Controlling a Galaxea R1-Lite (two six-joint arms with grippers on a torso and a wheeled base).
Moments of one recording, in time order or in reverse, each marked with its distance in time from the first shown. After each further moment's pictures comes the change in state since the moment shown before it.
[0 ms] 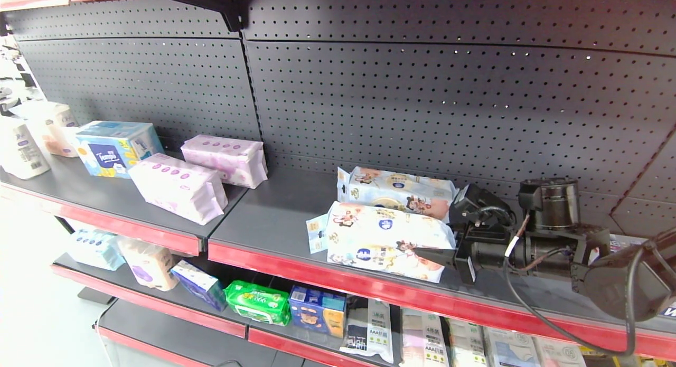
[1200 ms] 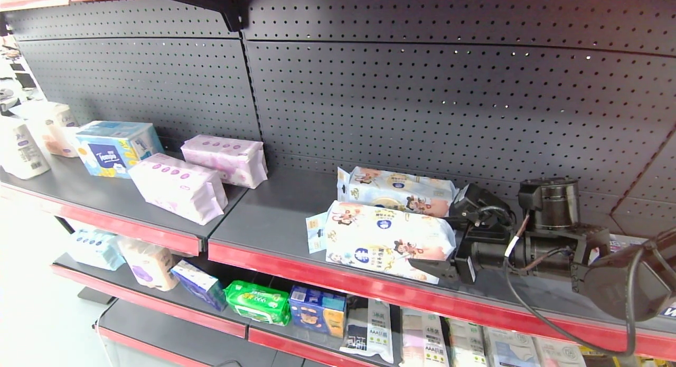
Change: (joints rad) left arm 0.000 0.000 0.000 0.000 0.000 0.000; right arm -0.001 -0.001 -0.001 0.002 0.000 0.005
